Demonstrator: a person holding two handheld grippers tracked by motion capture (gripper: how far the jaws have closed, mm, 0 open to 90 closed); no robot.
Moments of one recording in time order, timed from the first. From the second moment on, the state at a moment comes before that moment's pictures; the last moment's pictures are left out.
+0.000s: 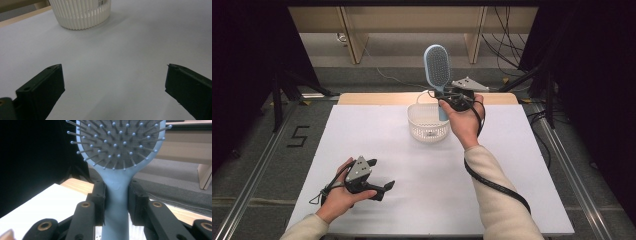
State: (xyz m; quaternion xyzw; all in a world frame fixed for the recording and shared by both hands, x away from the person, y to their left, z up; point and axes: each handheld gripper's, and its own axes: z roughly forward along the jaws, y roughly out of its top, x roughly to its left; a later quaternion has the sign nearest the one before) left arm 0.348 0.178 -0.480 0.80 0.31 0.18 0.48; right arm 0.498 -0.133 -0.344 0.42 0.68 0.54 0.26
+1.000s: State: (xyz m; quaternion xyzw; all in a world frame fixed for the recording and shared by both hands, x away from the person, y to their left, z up) left arm 0.348 0.179 -0.480 0.80 0.31 0.18 0.49; right arm 0.504 -0.124 -0.342 0.41 0.69 0.53 0.27
